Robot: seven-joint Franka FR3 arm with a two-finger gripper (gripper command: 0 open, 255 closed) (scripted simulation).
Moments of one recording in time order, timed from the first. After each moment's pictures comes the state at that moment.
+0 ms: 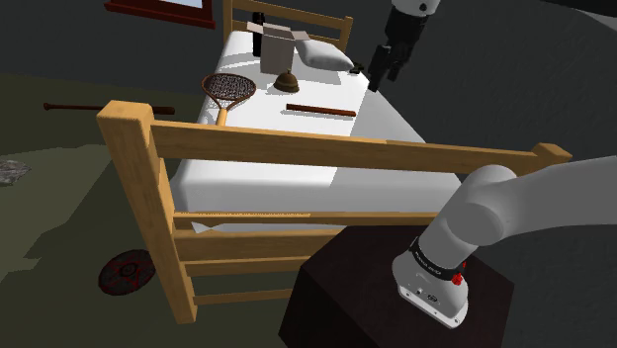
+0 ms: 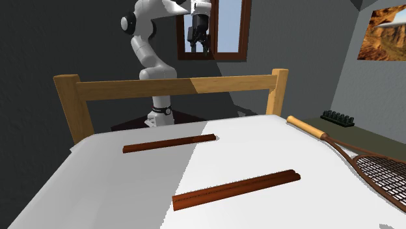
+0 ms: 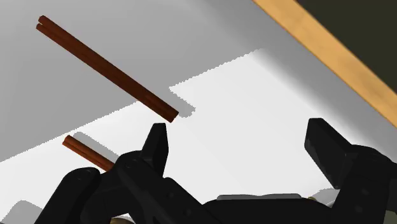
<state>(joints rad) 0.00 -0.75 0.05 -2.28 -0.11 1.60 0.00</state>
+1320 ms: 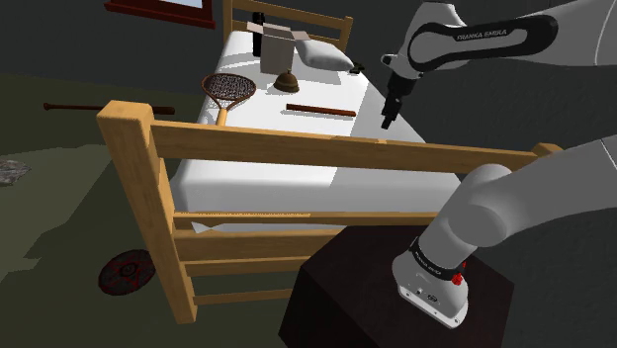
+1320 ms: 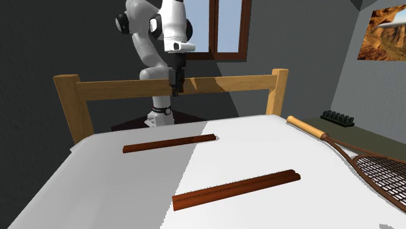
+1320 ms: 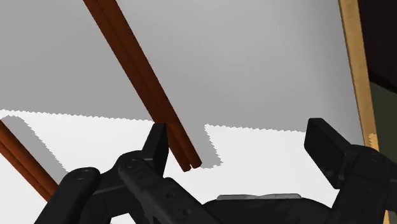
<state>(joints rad) 0.05 -0.58 -0.46 -2.51 -0.31 2.01 -0.77</state>
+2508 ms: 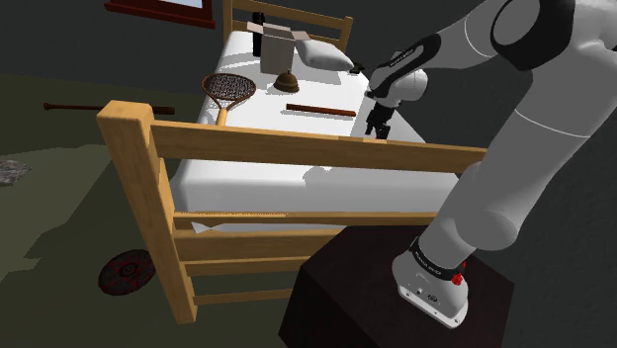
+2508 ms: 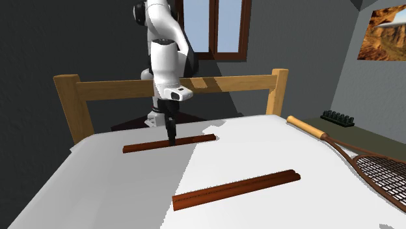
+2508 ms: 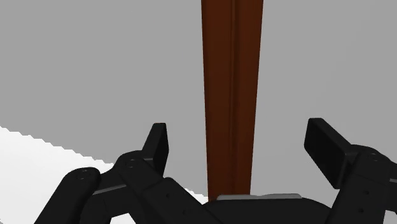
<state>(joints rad) 0.21 0.05 -0.82 -2.34 0.05 2.36 -1.58</state>
